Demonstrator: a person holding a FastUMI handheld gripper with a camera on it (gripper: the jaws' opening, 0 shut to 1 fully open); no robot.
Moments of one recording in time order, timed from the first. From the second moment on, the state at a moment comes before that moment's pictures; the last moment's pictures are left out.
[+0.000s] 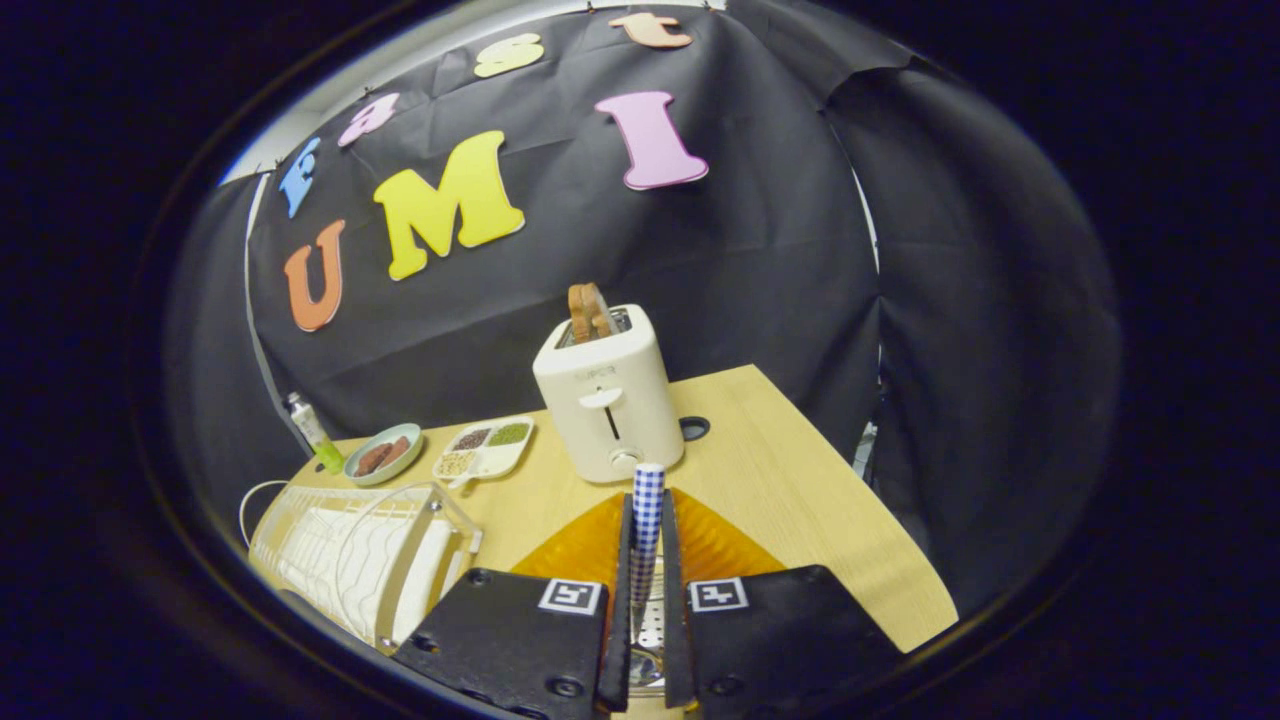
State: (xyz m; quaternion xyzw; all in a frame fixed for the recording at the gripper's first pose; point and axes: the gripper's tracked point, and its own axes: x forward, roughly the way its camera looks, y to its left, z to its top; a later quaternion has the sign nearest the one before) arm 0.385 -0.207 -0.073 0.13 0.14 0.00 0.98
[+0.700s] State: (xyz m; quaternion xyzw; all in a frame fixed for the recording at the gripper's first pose) arm 0.271 -0.164 0.053 0.07 -0.01 -0.03 1.00
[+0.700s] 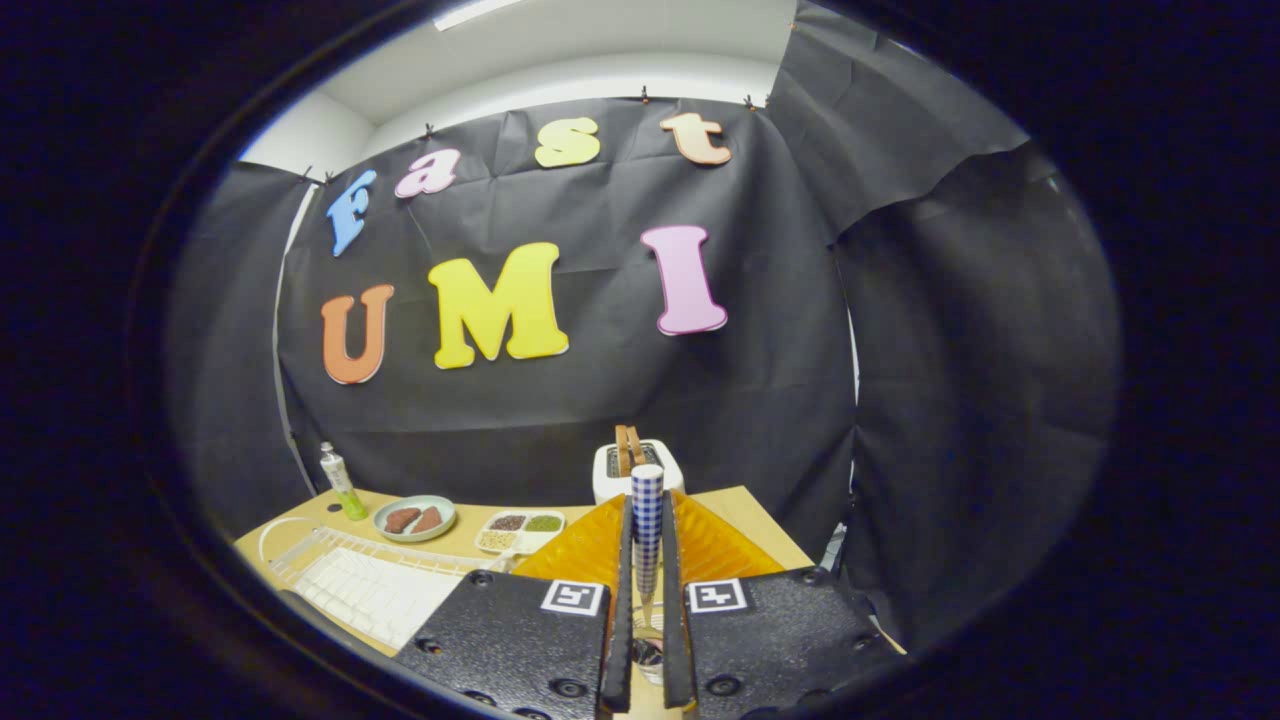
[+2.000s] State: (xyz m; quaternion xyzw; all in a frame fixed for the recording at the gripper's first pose) arm 0.077 0.150 -0.071 0.08 -0.05 0.12 0.99
